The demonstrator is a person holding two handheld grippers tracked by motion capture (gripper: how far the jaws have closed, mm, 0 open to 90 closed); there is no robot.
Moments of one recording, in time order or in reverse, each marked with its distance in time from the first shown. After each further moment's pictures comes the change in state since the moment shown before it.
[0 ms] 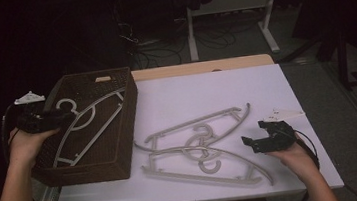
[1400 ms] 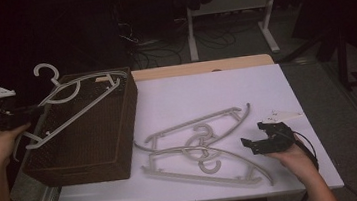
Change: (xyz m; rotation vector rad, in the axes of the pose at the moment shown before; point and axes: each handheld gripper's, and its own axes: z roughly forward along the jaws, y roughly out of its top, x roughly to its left) left arm 0.030 0.007 -0.047 0.014 0.154 0.040; right arm 0.002 -0.003 0.003 0.011 0.005 -0.005
